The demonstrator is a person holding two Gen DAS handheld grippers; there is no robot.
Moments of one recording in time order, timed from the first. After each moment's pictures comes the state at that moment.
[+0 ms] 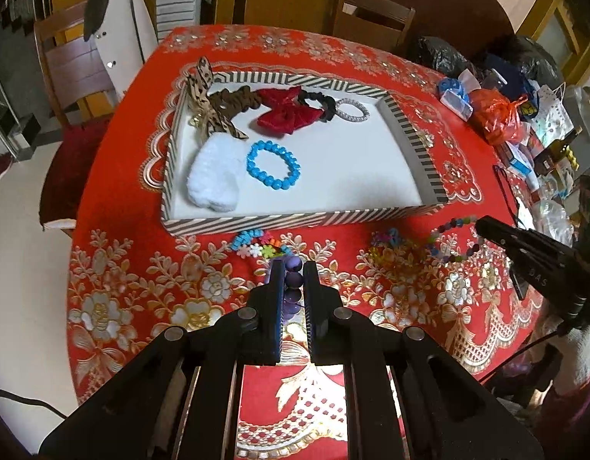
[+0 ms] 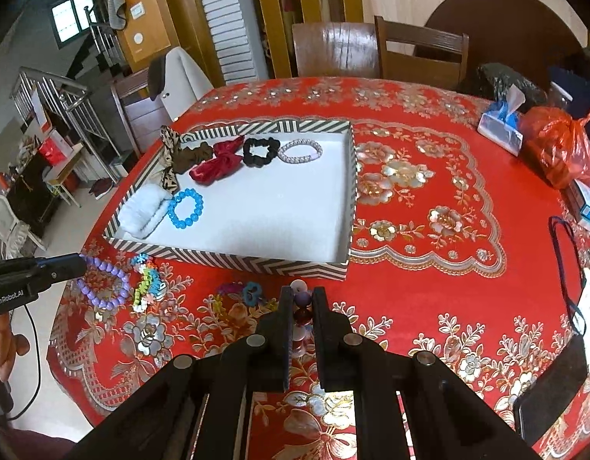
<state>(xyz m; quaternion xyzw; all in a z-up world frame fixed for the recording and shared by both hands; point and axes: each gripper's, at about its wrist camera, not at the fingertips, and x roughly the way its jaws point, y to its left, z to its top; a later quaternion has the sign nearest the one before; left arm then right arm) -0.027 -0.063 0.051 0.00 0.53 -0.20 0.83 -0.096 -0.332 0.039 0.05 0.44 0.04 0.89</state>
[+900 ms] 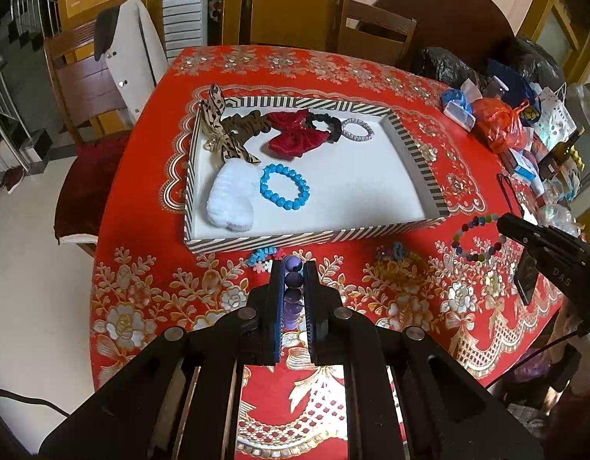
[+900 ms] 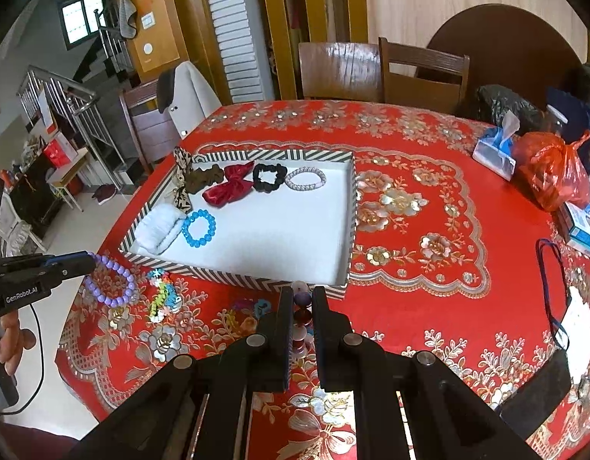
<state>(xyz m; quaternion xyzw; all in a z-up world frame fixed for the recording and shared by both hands) -0.029 -0.056 0.072 0.01 0.50 -0.19 0.84 -0.104 -0.326 0.073 0.03 0.42 0.04 0.91</state>
